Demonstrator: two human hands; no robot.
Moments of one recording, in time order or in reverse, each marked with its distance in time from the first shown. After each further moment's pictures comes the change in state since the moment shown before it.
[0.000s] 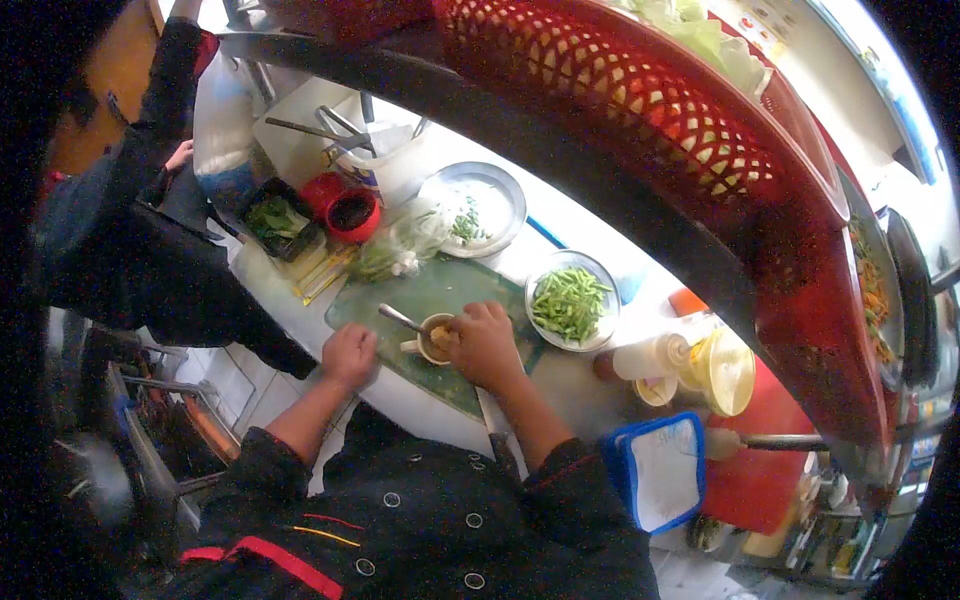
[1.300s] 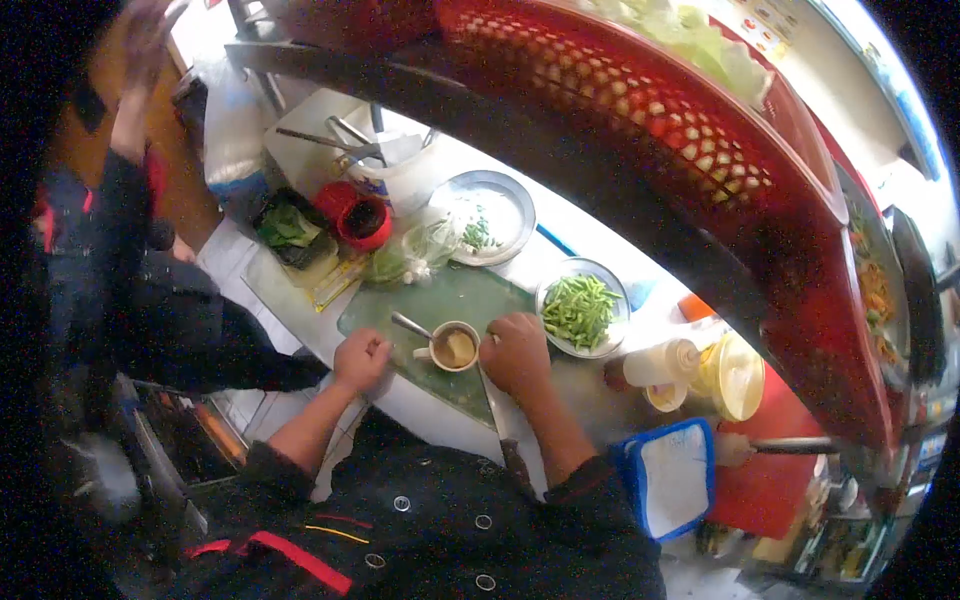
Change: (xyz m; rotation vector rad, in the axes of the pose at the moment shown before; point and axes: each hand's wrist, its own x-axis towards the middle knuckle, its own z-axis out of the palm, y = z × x) left_hand 0.005 0.001 -0.008 -0.043 -0.098 -0.014; right_hand -0.006 0.002 -0.028 0.023 0.302 0.018
